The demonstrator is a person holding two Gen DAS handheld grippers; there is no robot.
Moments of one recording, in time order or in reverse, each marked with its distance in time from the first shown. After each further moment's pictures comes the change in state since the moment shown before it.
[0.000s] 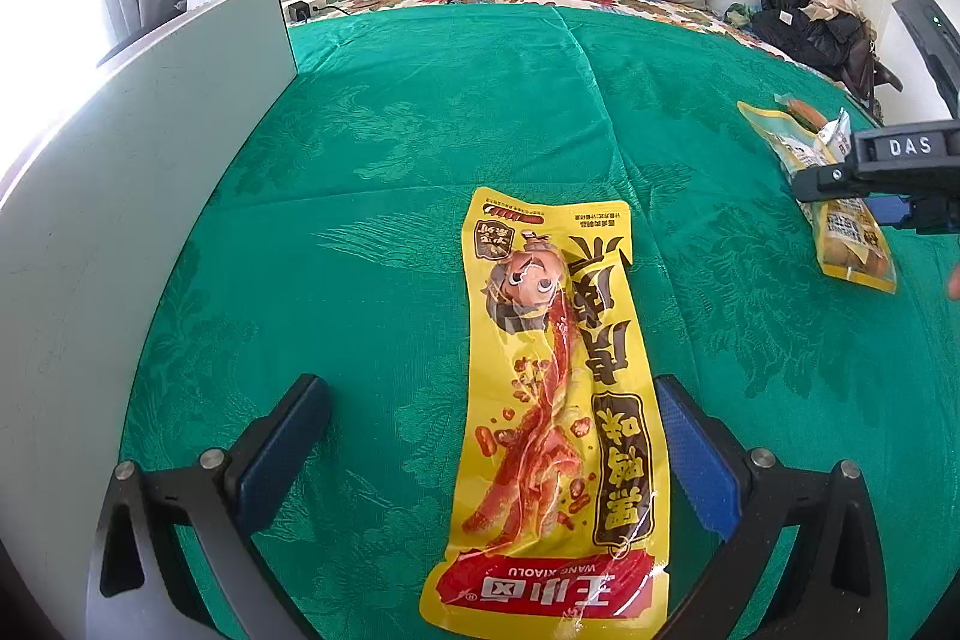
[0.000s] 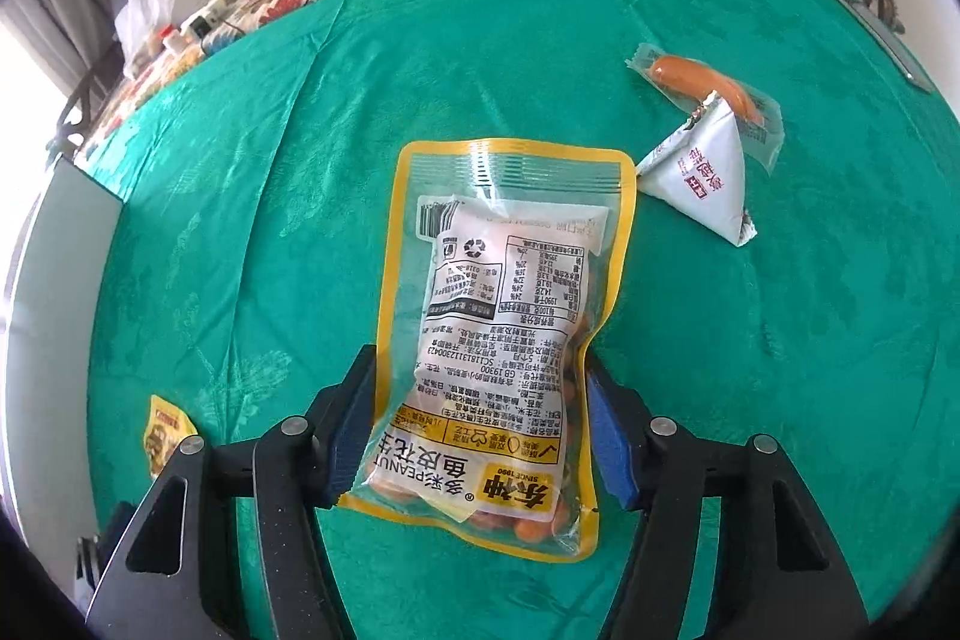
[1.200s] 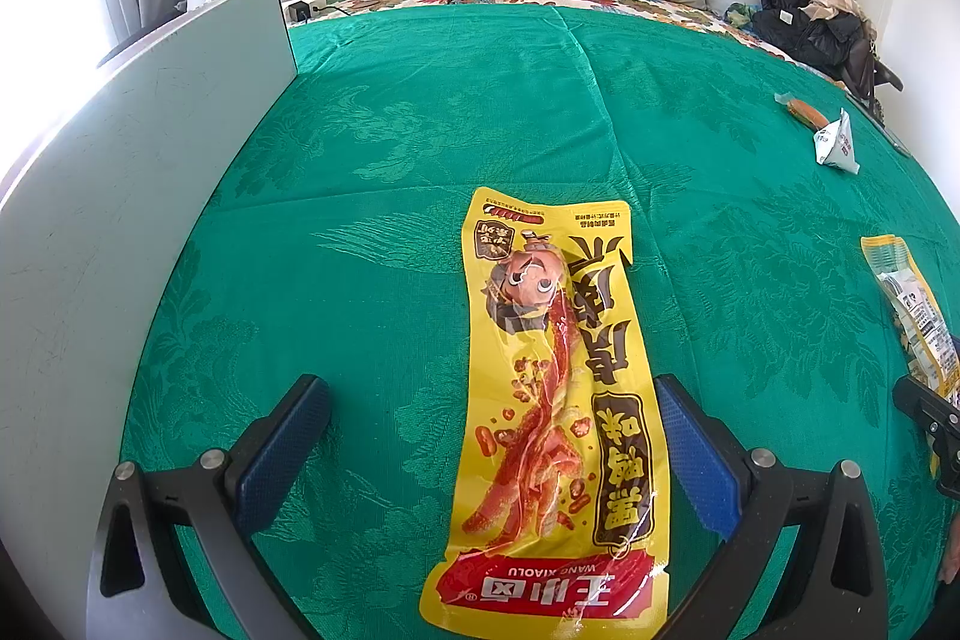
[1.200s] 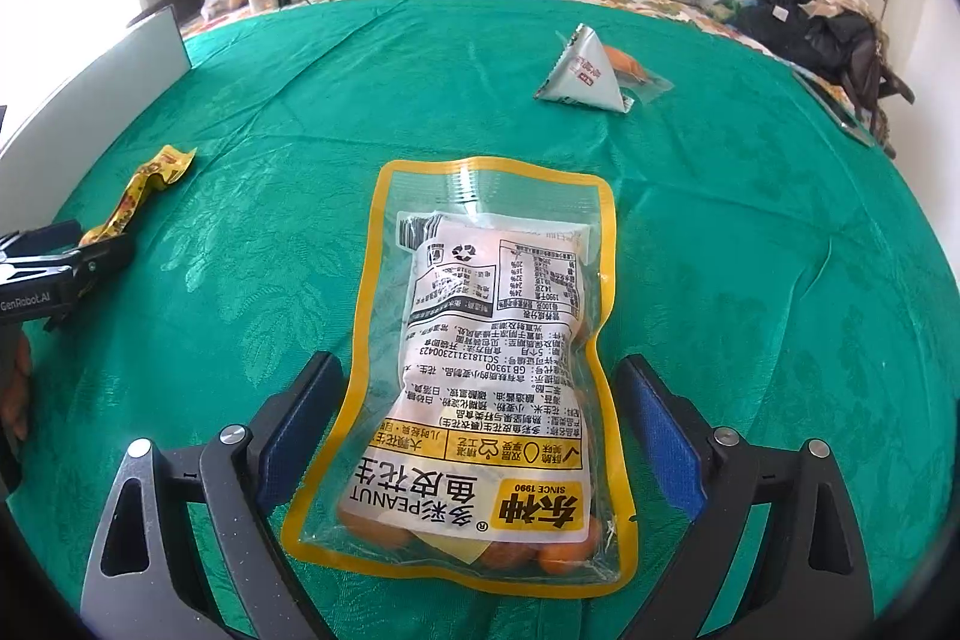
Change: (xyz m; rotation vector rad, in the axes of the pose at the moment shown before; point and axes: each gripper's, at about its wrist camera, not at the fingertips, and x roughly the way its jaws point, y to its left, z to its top) left arm 0.000 0.000 0.000 0.001 0.000 -0.001; right arm -0.042 -0.034 -0.132 -0.248 -0.227 -0.074
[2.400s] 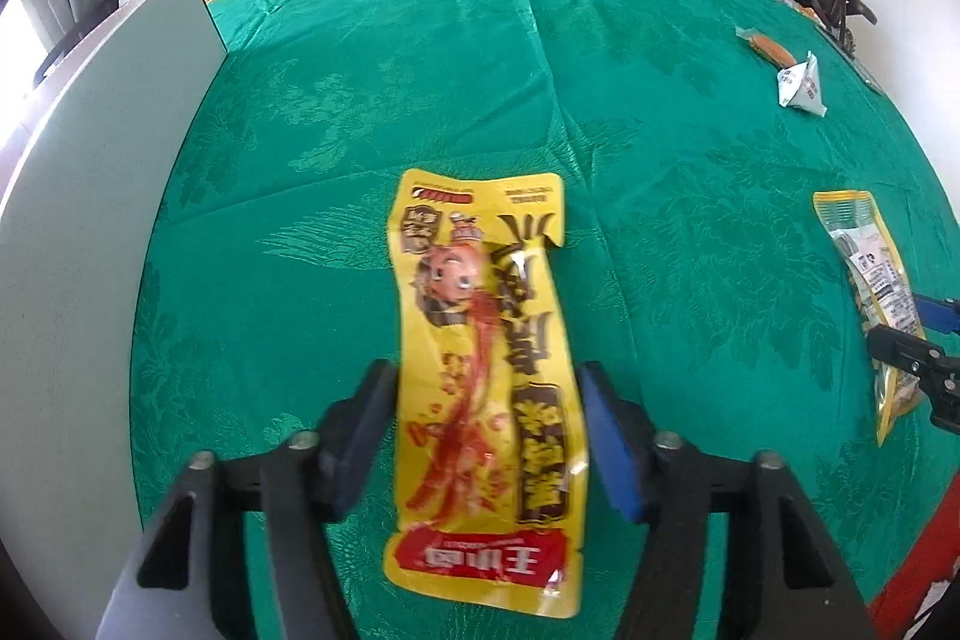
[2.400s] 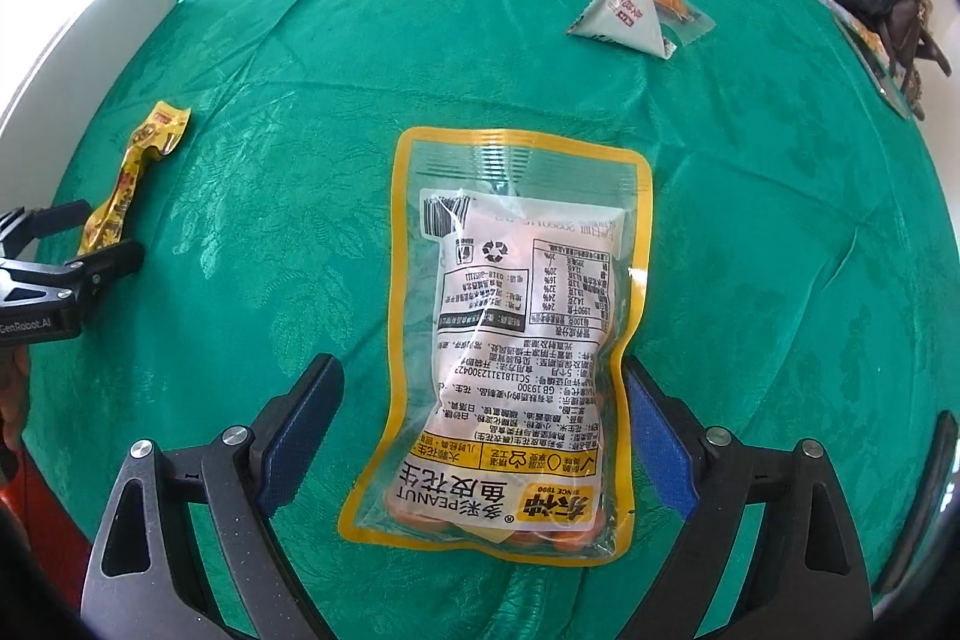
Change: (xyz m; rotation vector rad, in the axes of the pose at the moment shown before) left arm -0.006 -0.016 0.025 0.095 0.214 -0.086; right arm 0.004 0.000 0.038 0.032 0.288 0.050
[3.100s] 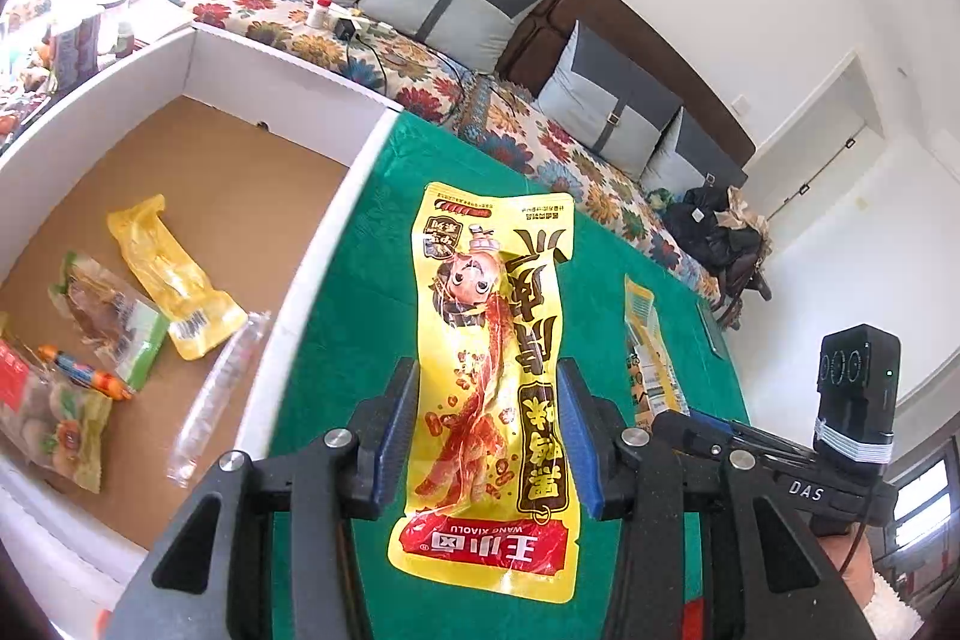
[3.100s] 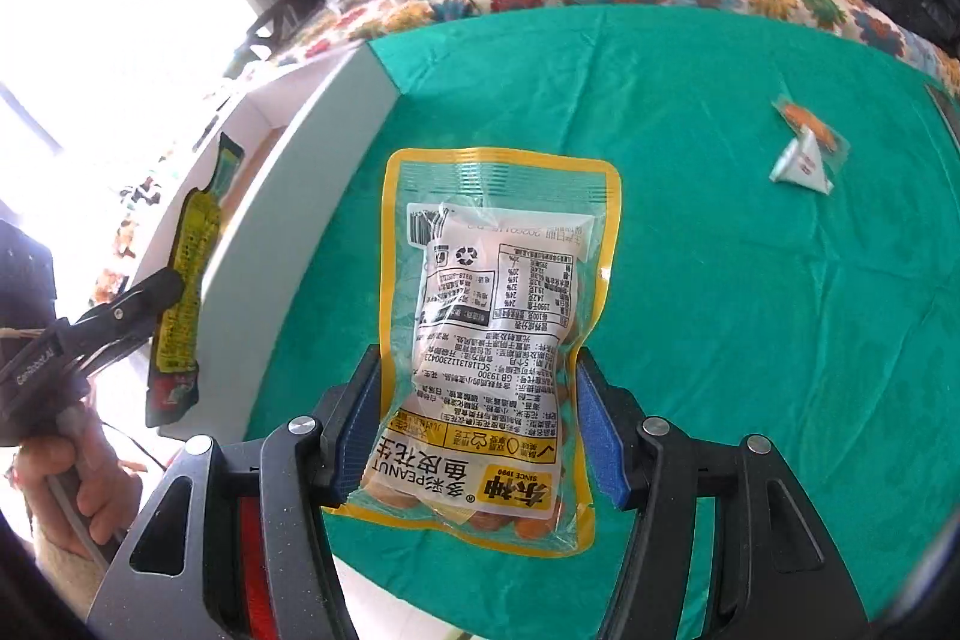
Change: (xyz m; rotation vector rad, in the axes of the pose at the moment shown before) left arm -0.220 0.171 -0.071 -0.471 -0.393 -0.323; right arm -0.131 0.162 0.034 -0.108 -0.166 0.416
